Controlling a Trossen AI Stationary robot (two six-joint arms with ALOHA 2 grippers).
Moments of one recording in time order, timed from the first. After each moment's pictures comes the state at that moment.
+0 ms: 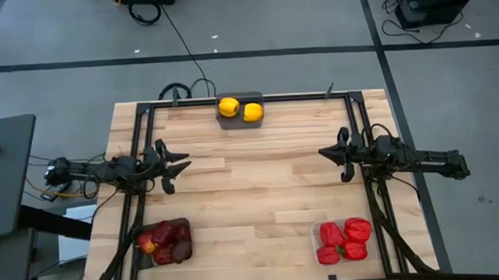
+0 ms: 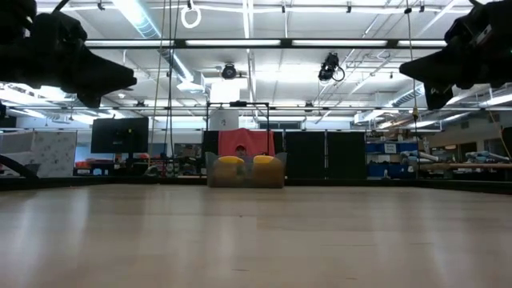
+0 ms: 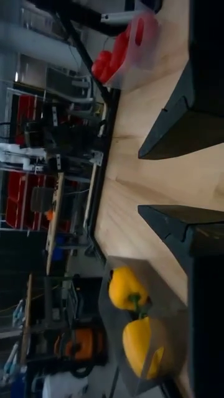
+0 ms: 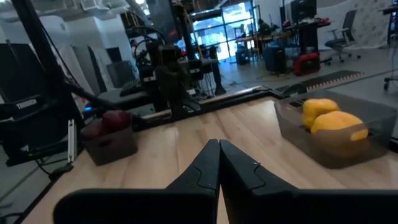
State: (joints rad) left arm -0.15 0.01 0.03 0.00 -0.43 -0.12; right arm -0.10 0.00 0.06 -0.04 0.05 0.24
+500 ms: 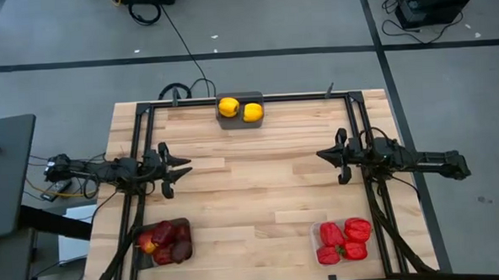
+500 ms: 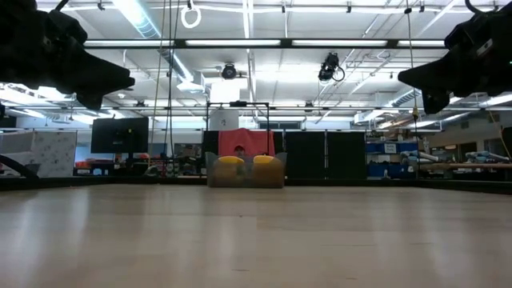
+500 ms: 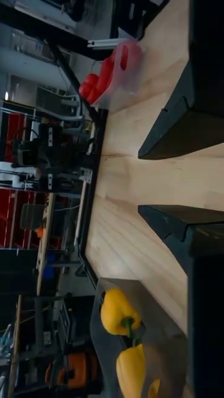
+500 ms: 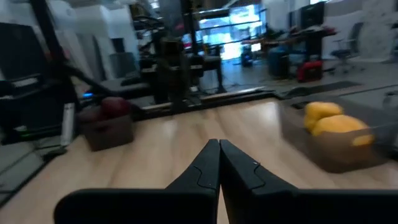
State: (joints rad) left arm -0.20 0.04 0.03 -0.01 -0.39 -0.14; right arm -0.10 0.01 0.01 0.02 0.03 0.15
